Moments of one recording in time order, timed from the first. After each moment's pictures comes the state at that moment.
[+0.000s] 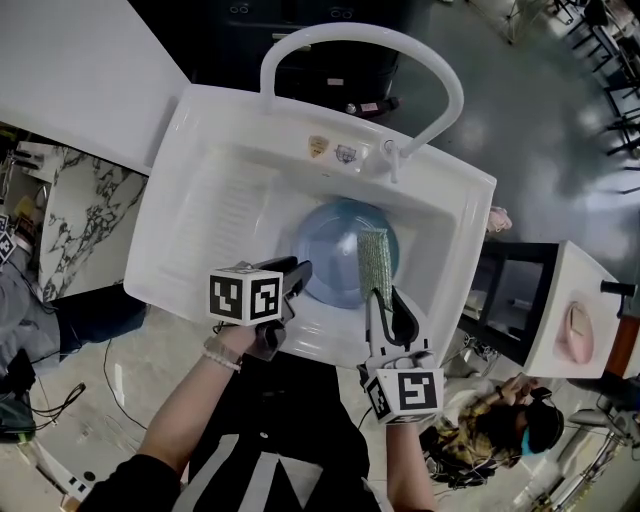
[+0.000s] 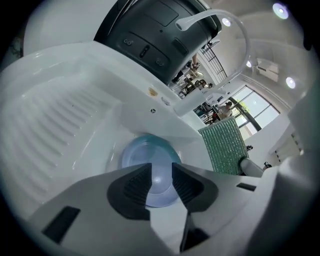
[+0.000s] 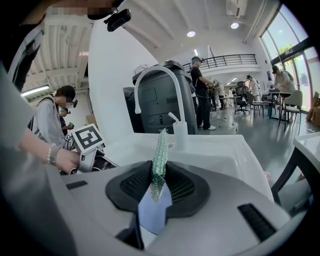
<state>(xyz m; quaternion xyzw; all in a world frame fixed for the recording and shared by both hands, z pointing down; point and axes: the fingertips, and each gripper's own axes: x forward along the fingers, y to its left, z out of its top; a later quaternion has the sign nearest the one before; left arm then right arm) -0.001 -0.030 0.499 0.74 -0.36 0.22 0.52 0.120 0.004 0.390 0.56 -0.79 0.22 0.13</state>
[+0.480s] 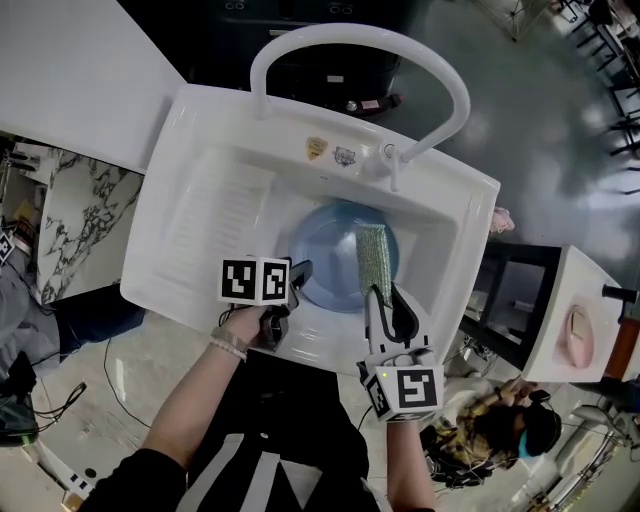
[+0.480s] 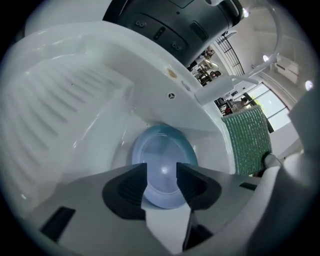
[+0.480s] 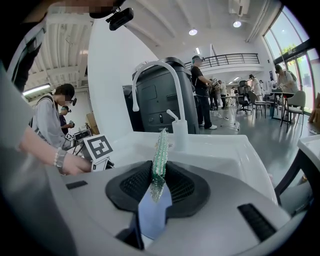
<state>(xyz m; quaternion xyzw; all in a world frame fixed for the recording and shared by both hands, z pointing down) -0.004 -0.038 0.550 0.68 -0.37 0.27 0.56 0.123 -0.015 0.399 0.56 -0.79 0.22 0.14</state>
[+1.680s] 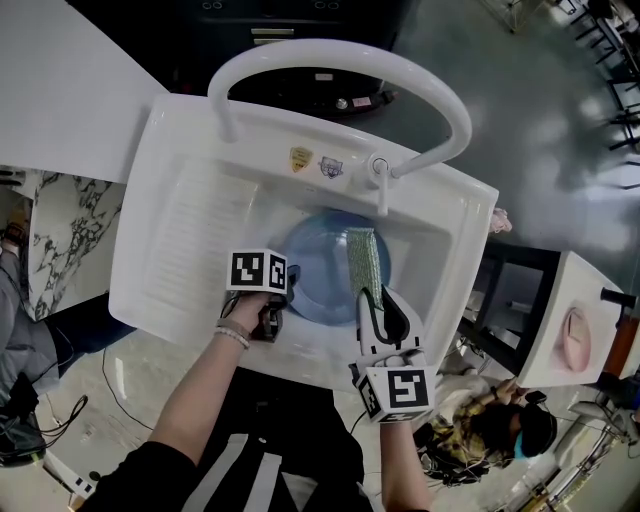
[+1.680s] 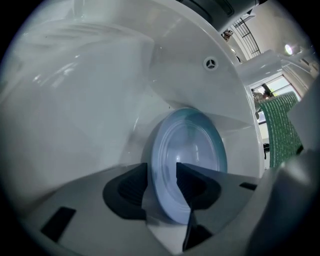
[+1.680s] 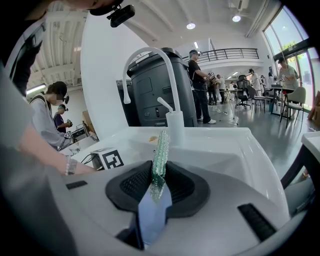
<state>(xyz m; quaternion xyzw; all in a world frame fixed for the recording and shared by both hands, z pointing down) -0.009 -0.046 0.633 0.61 -0.38 0.36 0.59 0.132 -0.041 0.428 0.55 -0.78 0.24 0.16</state>
